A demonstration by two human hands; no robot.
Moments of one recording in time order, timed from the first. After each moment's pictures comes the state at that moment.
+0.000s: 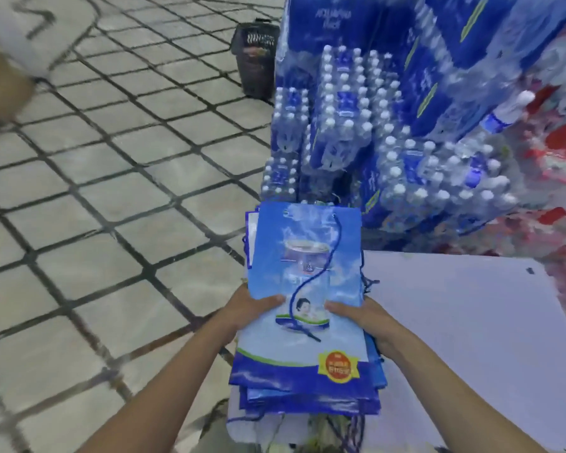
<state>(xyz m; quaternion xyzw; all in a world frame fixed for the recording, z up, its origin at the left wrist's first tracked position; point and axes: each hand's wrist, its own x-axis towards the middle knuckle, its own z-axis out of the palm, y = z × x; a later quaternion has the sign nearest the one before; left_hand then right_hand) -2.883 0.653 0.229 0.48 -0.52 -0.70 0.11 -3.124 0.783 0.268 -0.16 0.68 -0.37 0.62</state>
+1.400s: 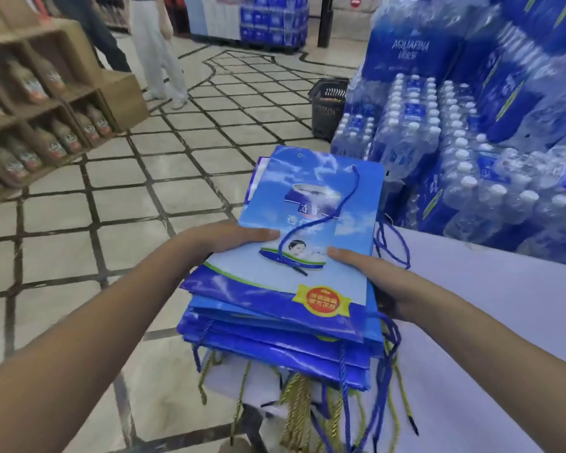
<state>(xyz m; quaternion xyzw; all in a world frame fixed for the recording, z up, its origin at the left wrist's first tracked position) -2.832 0.677 0.225 0.57 -0.60 -0.56 0.05 -3.105 0.786 0.202 -0.33 0.63 -0.28 0.65</state>
